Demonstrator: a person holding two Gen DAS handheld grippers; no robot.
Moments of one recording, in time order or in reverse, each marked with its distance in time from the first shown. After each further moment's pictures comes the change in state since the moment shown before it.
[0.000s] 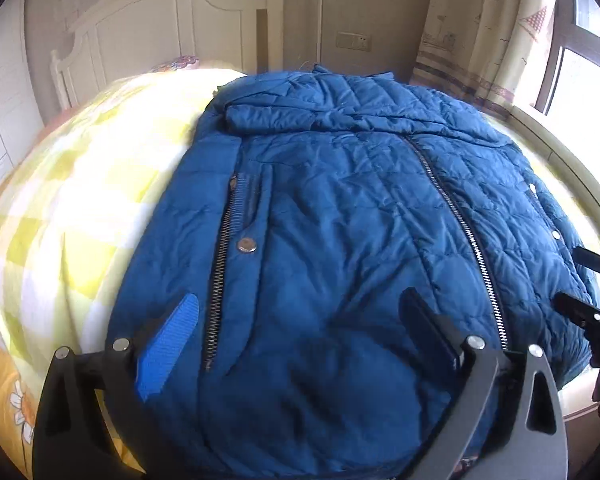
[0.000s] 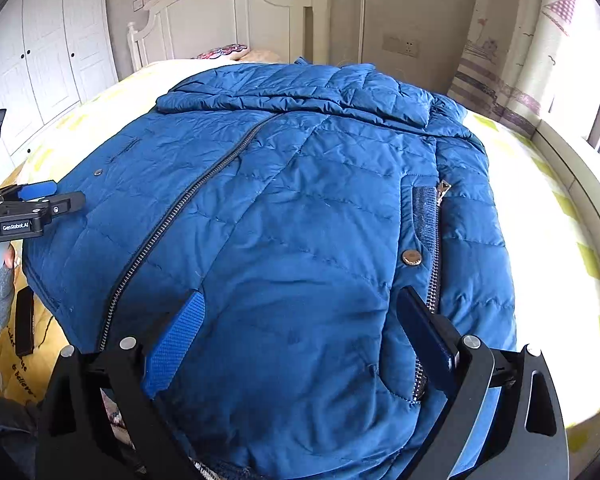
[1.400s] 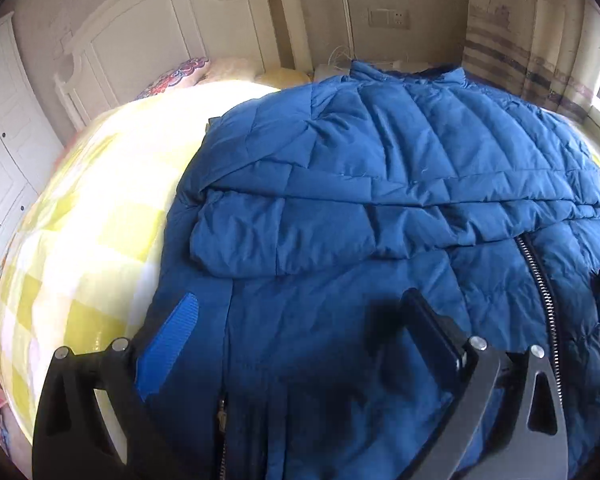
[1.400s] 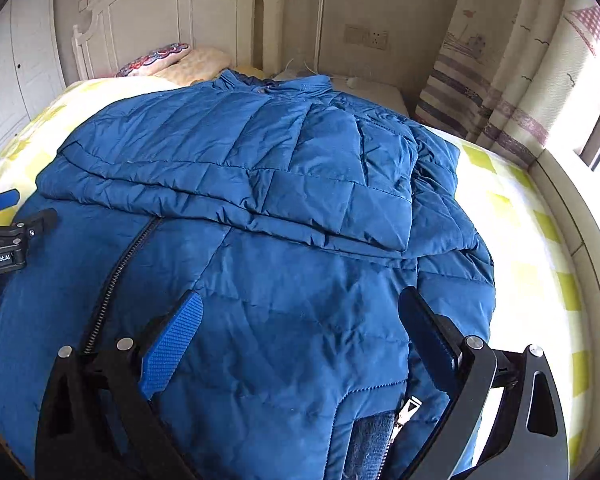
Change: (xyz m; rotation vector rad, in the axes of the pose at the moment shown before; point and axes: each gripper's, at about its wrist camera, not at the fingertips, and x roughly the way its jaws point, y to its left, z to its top) left arm 0.168 0.022 0.136 0.016 0.165 0.188; right arm 0.149 -0.092 0.127 0.052 0.200 -0.191
